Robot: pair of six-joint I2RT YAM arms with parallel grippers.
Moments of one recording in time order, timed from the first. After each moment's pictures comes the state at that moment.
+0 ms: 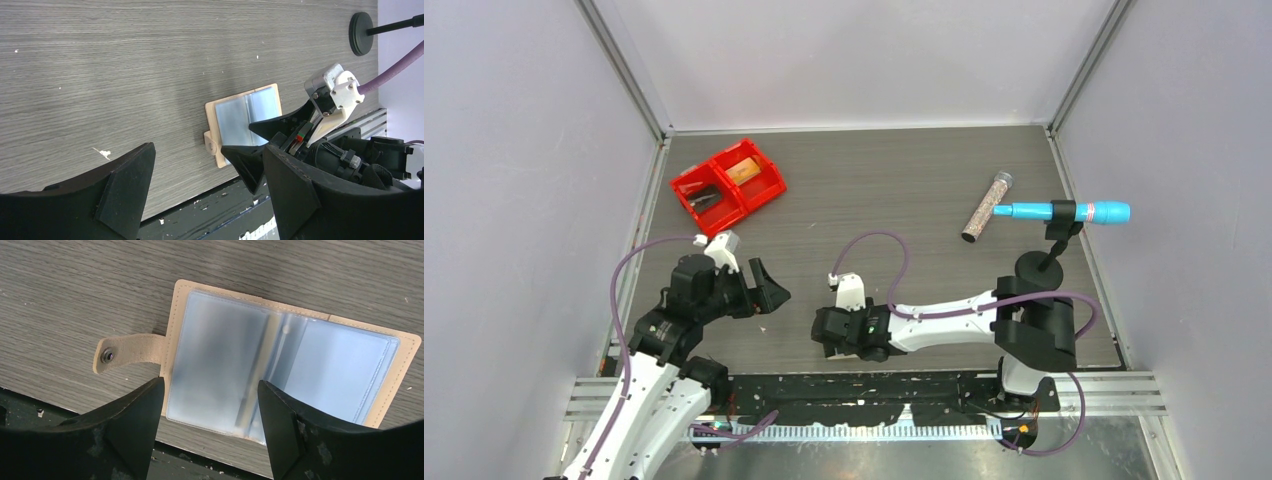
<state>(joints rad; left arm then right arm) -0.33 0.54 0.62 -0.71 0.28 -0.56 1.36 1.69 0.97 -0.40 0.47 1.00</state>
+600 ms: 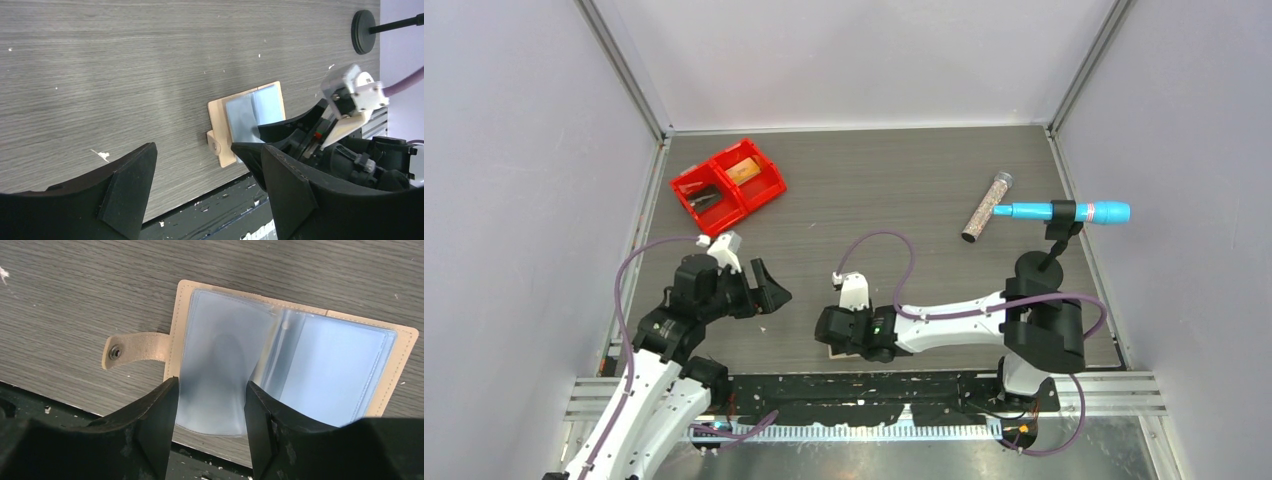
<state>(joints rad) -0.33 0.55 0.60 -0.69 0.28 -0.56 1.36 1.67 0.96 -0.40 0.48 1.02</state>
